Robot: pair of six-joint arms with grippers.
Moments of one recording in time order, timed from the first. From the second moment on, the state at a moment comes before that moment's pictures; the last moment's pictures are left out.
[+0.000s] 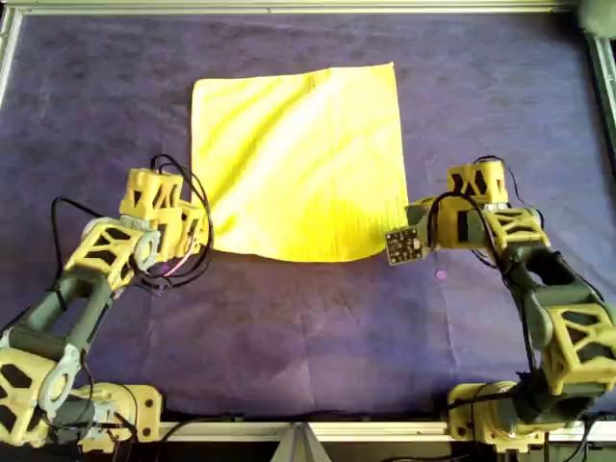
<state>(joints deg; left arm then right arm) -16.5 96.9 114.1 36.1 10.2 8.5 7.2 69.9 99.2 40.1 -32.2 -8.7</state>
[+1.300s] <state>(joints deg) -11.2 30.7 21.9 35.9 9.6 8.5 6.9 6.6 -2.5 28.8 -32.2 -9.1</state>
